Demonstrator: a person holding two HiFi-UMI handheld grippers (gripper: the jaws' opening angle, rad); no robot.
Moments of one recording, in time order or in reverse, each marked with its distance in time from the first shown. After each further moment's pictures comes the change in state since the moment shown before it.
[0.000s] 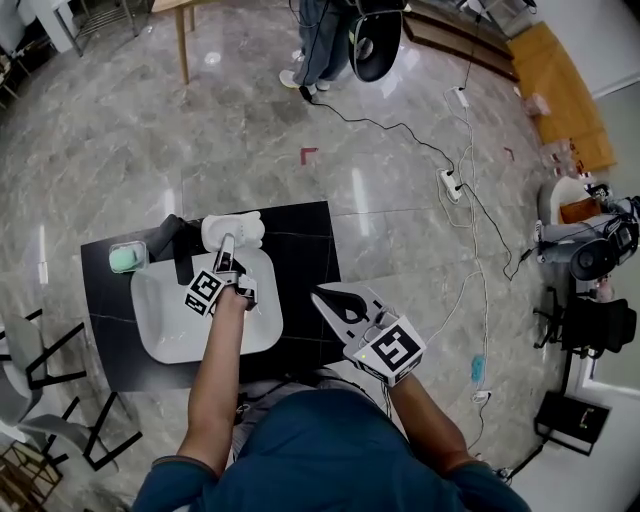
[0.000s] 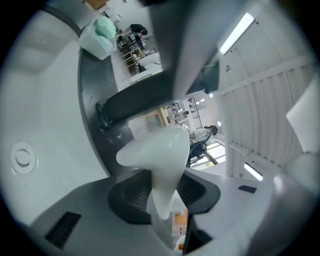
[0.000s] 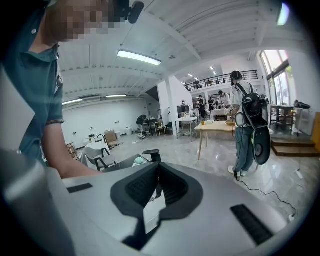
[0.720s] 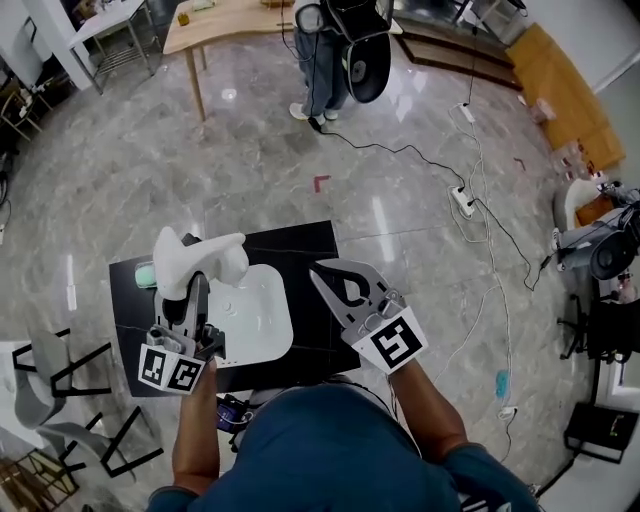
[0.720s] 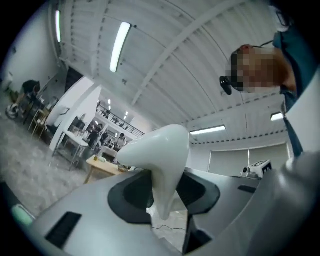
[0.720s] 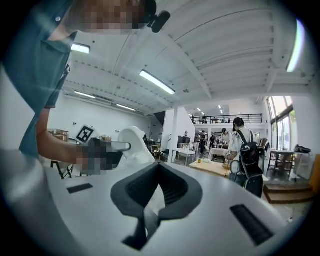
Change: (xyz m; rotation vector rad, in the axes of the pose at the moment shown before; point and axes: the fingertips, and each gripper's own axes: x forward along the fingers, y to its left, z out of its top) left arm -0.179 -0.319 0.068 0.929 -0.170 -0.442; right arm -0.040 -0.006 0.109 -0.283 -0.310 -0.053
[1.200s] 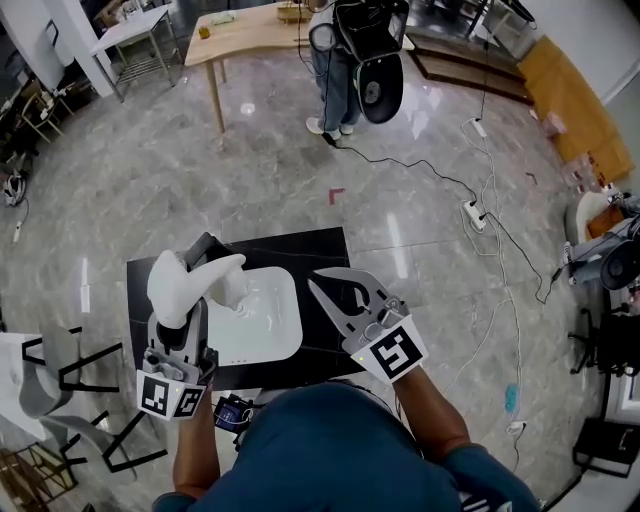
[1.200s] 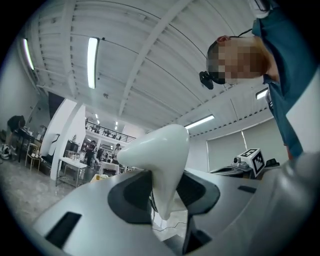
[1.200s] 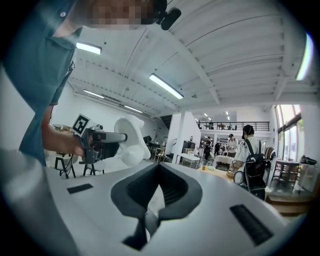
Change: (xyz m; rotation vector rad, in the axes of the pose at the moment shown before) left arm -0.052 -0.052 0.058 0.265 -0.007 -0.020; right arm -0.013 0.035 0.029 -0.098 0.020 0.067
